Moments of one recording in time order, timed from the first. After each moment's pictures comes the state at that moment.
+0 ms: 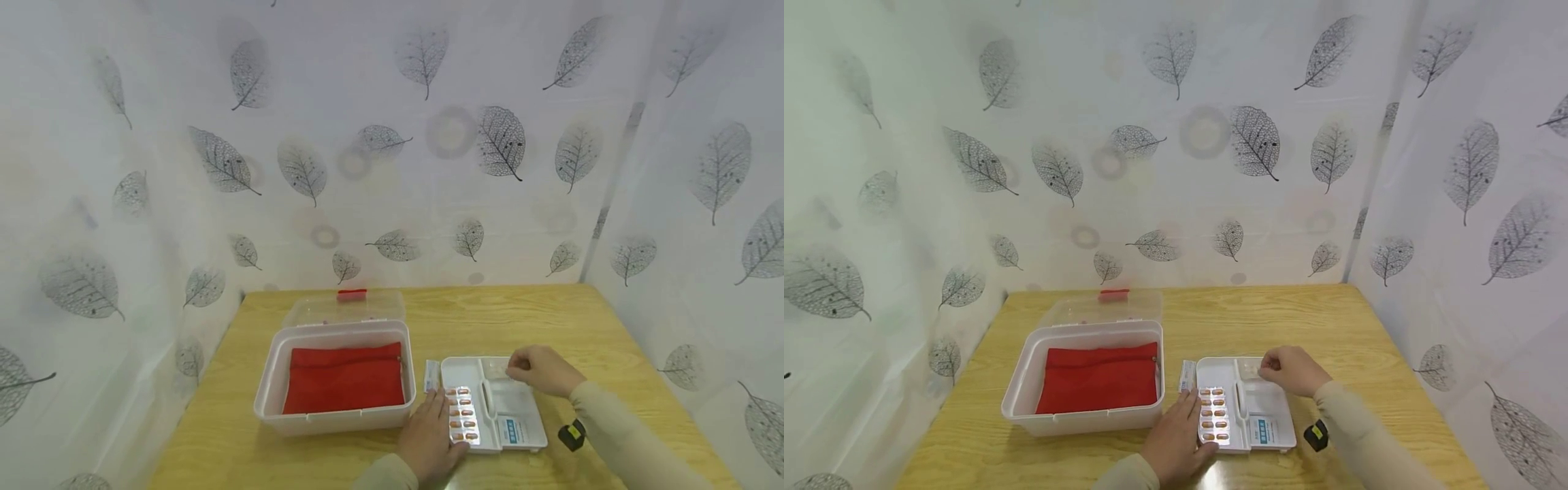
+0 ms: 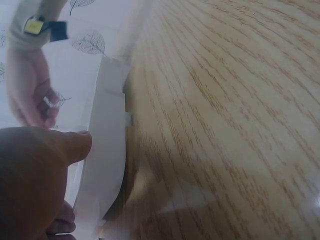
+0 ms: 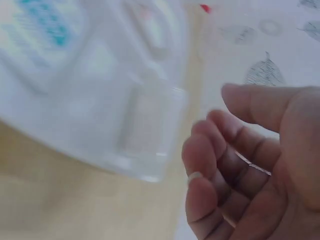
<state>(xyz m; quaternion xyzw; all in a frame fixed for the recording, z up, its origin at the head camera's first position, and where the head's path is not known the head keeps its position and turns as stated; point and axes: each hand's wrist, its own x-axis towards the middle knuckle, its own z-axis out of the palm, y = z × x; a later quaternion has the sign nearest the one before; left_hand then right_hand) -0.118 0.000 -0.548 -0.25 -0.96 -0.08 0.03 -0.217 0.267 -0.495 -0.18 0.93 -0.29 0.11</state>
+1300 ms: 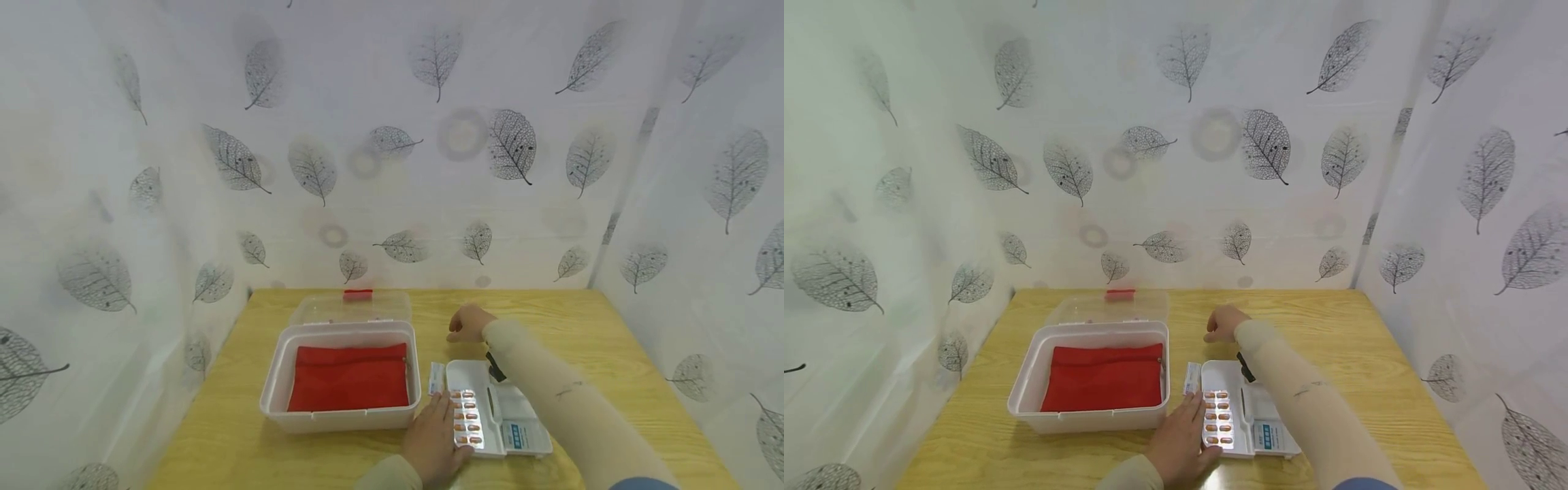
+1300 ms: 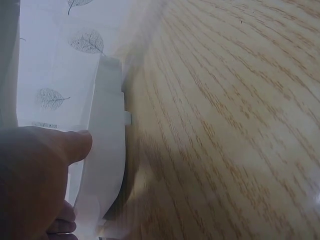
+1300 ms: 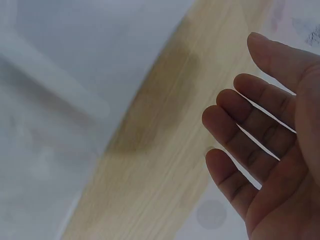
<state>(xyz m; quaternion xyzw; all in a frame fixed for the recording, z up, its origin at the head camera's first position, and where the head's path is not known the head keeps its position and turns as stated) -0.116 0.000 -0.548 -0.24 -0.97 -0.07 0.02 -0.338 0.160 -0.505 -0.26 0.94 -0.15 0.14</state>
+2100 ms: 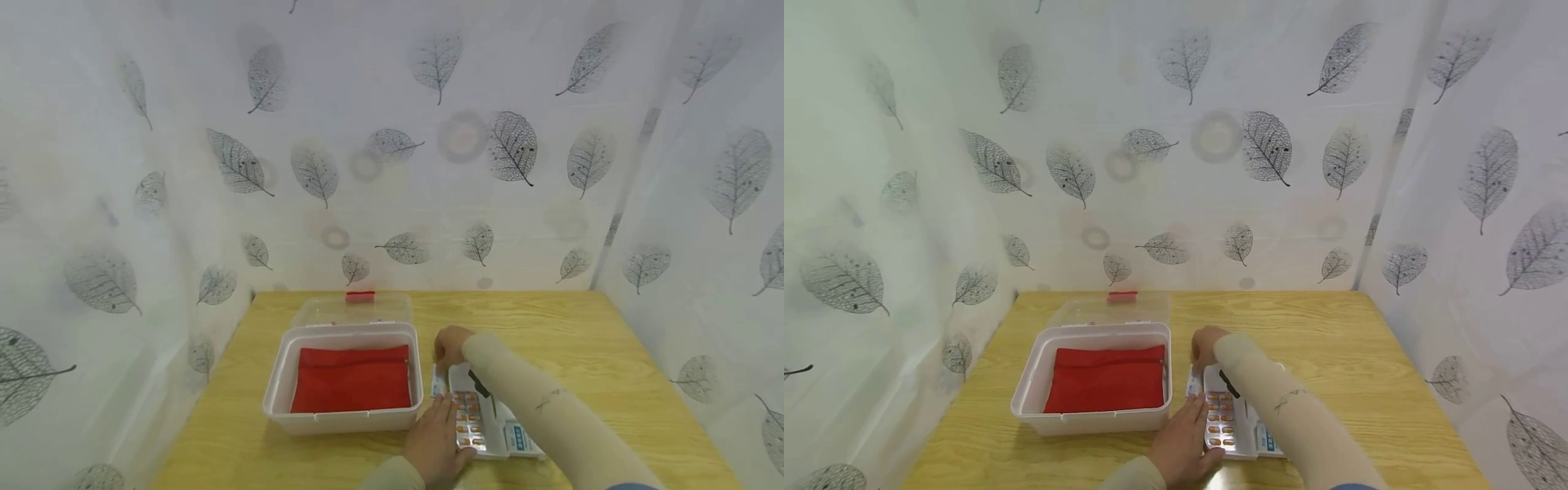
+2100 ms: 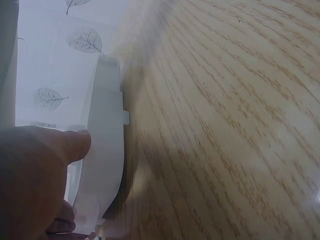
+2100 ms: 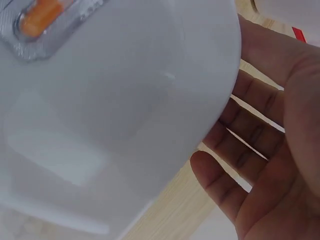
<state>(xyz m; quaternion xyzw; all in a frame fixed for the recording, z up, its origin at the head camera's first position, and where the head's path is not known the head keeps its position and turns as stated) -0.119 0.000 -0.547 -0.24 -0.97 -0.07 0.00 -0.307 0.116 -0.519 -0.24 0.94 -0.10 0.21</state>
